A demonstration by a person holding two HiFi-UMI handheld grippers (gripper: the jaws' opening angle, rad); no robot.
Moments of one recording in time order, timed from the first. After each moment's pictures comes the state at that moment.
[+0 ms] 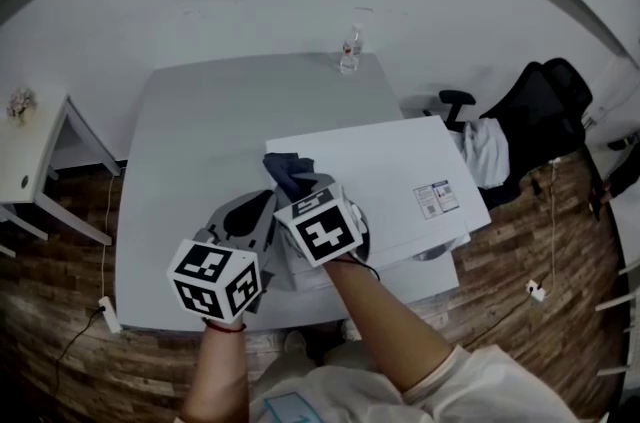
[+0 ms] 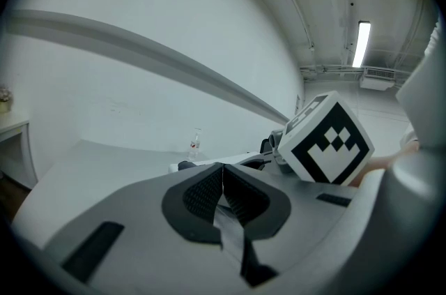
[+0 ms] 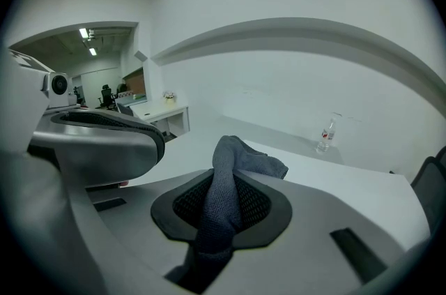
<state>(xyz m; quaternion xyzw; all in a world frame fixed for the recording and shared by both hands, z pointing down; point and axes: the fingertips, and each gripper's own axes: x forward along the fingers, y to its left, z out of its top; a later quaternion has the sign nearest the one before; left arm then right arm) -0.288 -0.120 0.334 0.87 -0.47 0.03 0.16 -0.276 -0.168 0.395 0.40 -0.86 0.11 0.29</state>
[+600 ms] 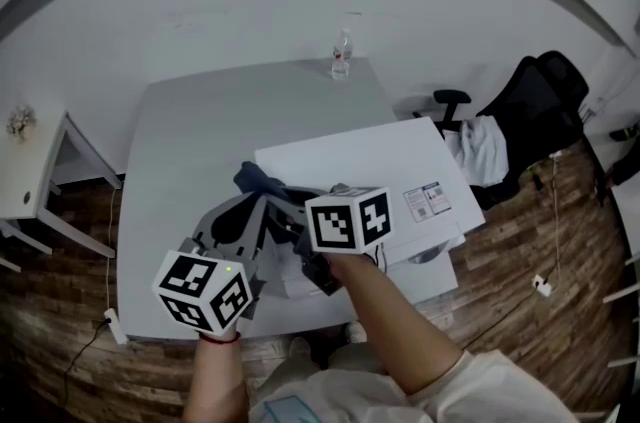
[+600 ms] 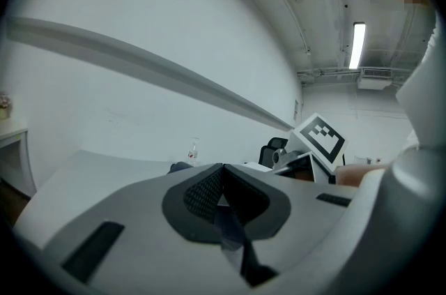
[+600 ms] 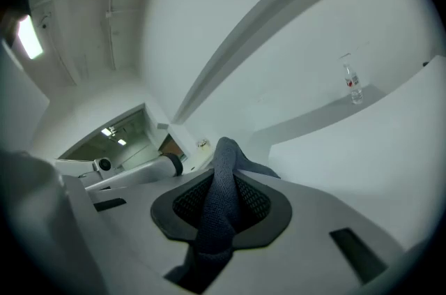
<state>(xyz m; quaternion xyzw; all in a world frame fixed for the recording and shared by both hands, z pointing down) -0.282 -0.118 0.300 0.87 -0.47 0.01 0.14 -0.282 -0.149 0.354 0.28 -0.90 0.34 0.06</state>
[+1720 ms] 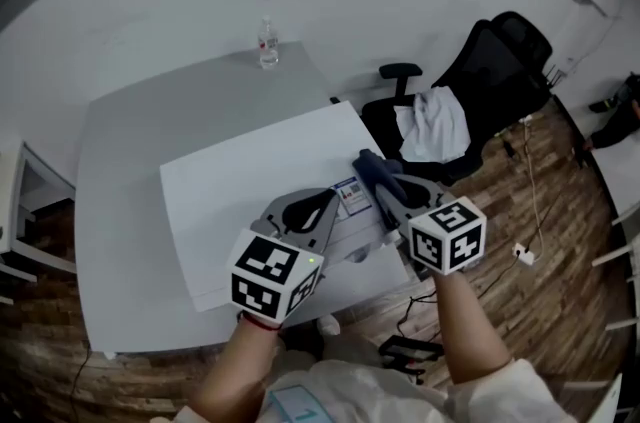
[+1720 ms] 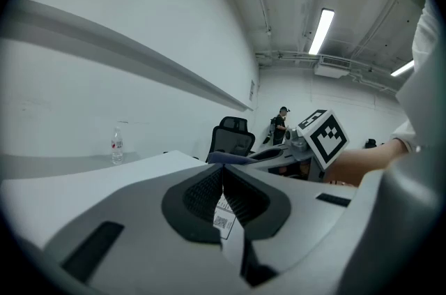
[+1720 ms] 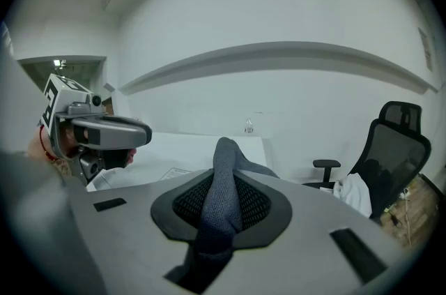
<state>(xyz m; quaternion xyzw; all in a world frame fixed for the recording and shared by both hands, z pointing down) 0.001 -0.122 0.324 0.94 -0.30 0.09 0.12 0.093 -0.149 0.369 0.51 -0.83 0.14 0.17</state>
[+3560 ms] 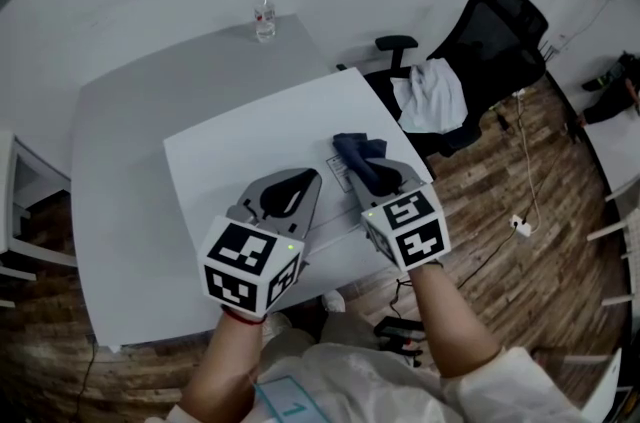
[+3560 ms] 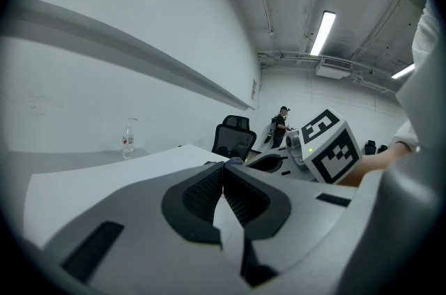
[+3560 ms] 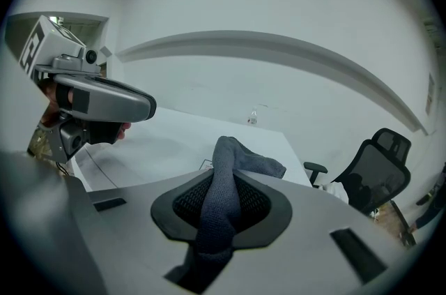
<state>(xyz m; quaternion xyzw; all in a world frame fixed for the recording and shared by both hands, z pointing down) -0.057 -0.108 0.326 0.94 -0.30 0.09 0.13 0.019 -0.132 0.389 0.54 -0.79 0.09 0.28</state>
